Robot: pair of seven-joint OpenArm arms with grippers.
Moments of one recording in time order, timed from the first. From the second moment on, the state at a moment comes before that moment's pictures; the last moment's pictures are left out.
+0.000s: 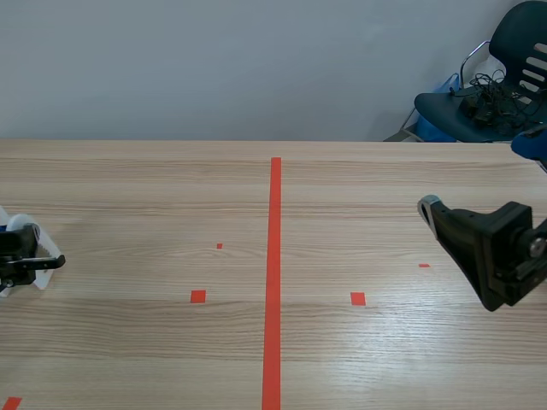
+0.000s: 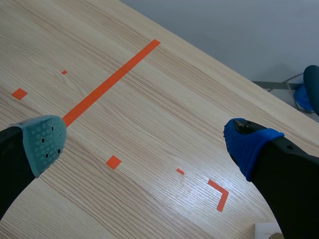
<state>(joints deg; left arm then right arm) 10.0 -20.5 -9.7 69.8 -17.1 -9.1 -9.7 -41.1 31.9 16.9 127.5 19.1 22.7 -11.5</state>
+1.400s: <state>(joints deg) 45.6 -27.2 -13.4 129.9 -29.4 -26.5 8.5 -42.5 31.9 16.9 127.5 20.0 25.1 -6.1</state>
